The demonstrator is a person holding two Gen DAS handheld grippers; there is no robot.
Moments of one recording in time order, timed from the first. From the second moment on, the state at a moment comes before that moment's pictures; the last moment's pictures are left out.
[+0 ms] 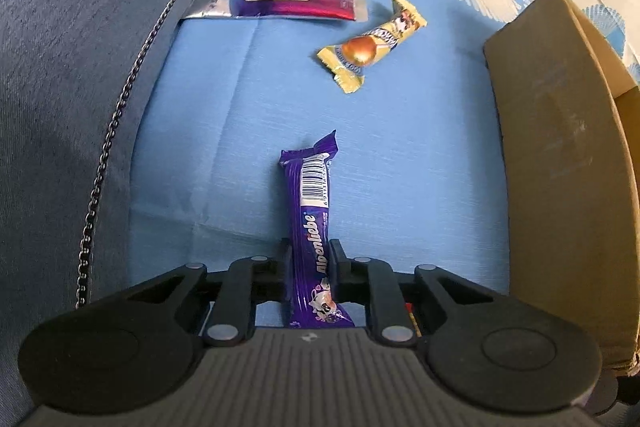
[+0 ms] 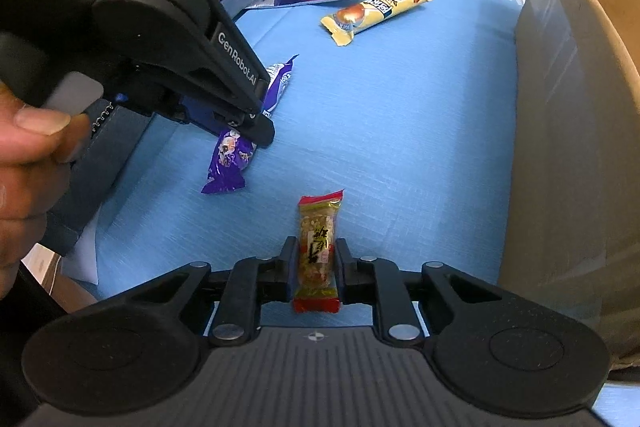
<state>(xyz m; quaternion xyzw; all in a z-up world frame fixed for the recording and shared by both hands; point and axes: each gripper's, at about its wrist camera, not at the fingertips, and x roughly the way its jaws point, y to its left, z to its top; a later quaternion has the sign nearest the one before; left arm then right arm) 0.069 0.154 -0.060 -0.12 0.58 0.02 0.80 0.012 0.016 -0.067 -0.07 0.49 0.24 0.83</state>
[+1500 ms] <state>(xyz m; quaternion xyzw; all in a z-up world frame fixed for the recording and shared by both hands) 0.060 0.132 0.016 -0.15 0.38 -0.01 0.91 -0.015 -0.057 0.022 -0.02 0.24 0.22 0.94</state>
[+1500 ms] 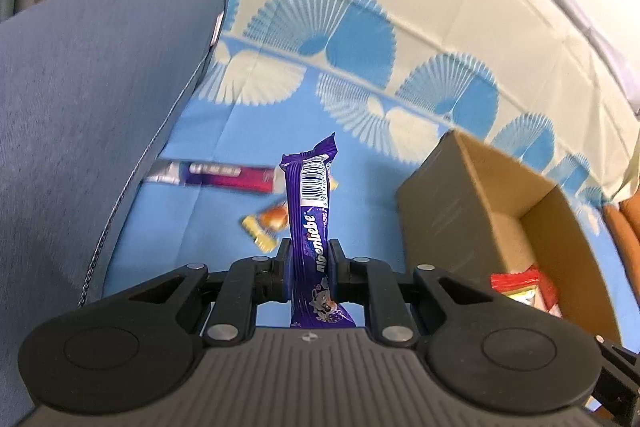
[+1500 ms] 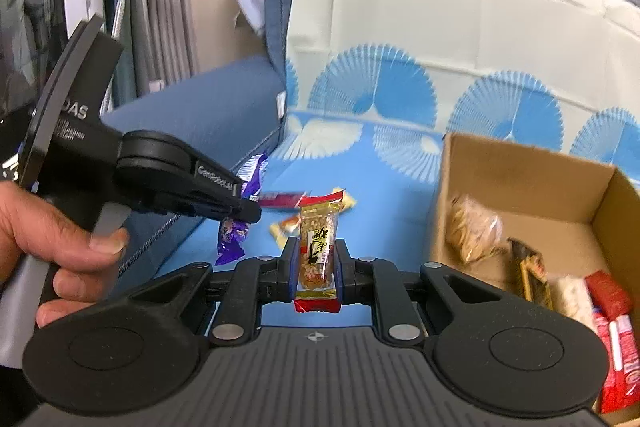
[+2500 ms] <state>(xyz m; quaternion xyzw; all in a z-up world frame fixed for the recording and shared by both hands) 0.060 0.071 0.051 -0.14 0.25 -0.11 0.95 0.002 -0.142 0.039 0.05 0.20 0.12 0.97</state>
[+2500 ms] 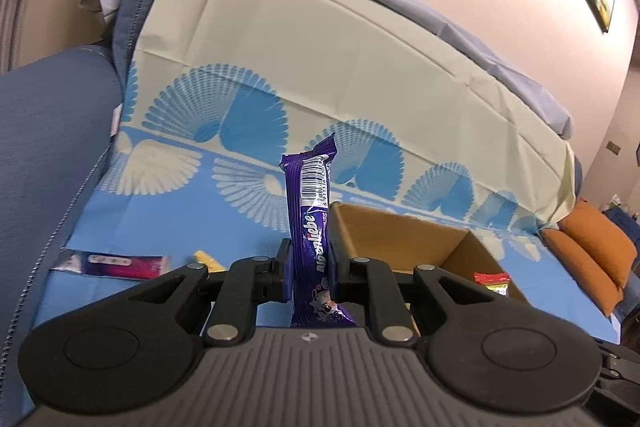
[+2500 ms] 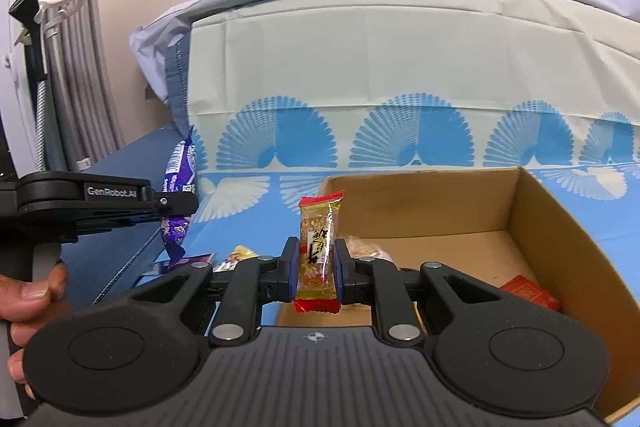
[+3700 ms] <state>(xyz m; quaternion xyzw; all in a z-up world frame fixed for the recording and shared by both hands) 0.067 -0.017 0.050 -0.15 0.22 -0.21 0.94 0.000 -0.217 0.036 0.07 0.18 0.00 0.98</state>
